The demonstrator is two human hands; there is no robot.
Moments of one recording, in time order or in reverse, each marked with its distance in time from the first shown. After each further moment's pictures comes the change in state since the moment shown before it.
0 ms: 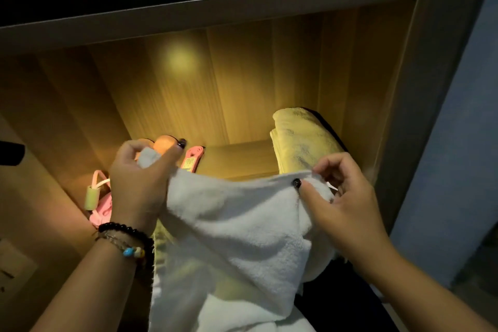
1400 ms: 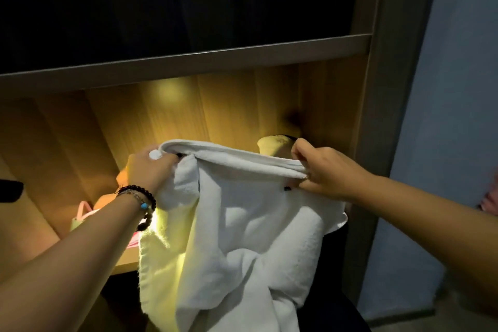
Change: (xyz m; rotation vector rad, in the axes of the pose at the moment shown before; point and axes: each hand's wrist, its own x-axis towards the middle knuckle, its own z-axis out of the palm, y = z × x) left_hand 0.077 0.001 0.030 0.294 -0.114 -0.052; right_hand 0.107 -0.013 -0.047 -0.892 -0.575 -0.378
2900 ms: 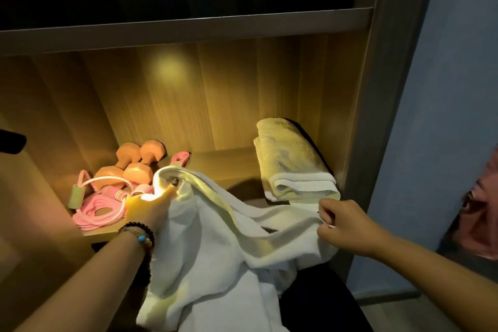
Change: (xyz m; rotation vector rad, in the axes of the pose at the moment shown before) left_hand -0.067 -0.100 0.016 0.008 -0.005 -0.259; right_hand -0.109 0.015 0.095 0.378 -0.115 0.358
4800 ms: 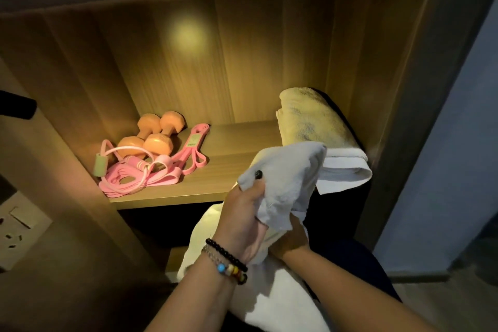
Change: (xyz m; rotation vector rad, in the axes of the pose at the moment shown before) left_hand -0.118 0.019 0.069 -1.005 -0.651 -0.170; right_hand 0.041 -0.040 0.178 0.148 -0.057 0.154
